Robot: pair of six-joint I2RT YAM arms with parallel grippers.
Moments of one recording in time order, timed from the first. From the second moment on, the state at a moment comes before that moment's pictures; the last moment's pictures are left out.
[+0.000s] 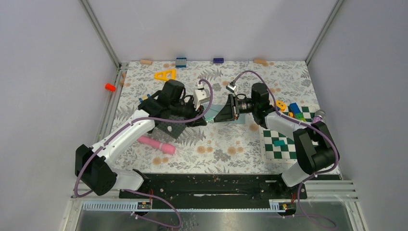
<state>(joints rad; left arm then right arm) -0.60 1.34 1.18 -0.57 0.67 0.29 0.39 1.57 0.84 0.51 -1.24 1.00</state>
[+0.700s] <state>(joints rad) -0.55 1.49 1.22 -0.61 0.94 0.23 0.38 1.57 0.82 0.59 -1.33 0.74</state>
